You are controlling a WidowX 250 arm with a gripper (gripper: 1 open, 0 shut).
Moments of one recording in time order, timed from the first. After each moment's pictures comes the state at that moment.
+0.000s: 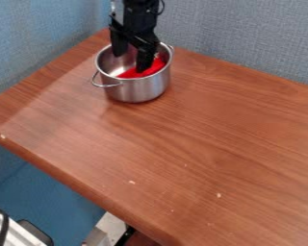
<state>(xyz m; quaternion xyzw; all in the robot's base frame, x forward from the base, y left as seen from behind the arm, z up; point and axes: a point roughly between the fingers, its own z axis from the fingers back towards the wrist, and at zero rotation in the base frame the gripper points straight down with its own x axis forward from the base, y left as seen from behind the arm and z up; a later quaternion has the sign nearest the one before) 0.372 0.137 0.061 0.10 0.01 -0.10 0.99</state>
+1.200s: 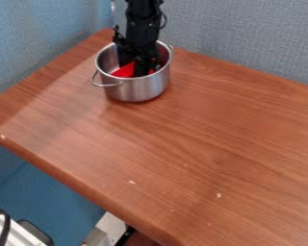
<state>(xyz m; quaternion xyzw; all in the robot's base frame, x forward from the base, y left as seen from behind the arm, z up) 0.369 0.134 0.046 0.09 0.01 -0.10 0.99</state>
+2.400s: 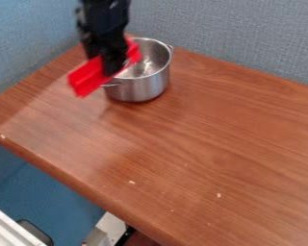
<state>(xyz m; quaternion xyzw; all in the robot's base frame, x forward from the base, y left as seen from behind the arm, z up) 0.273 0.115 0.109 0.08 -0.06 -0.12 0.99</state>
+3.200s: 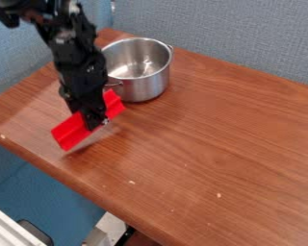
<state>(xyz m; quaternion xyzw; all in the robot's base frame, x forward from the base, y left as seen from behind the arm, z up) 0.234 0.117 0.049 0.07 -0.07 -0.13 0.99</state>
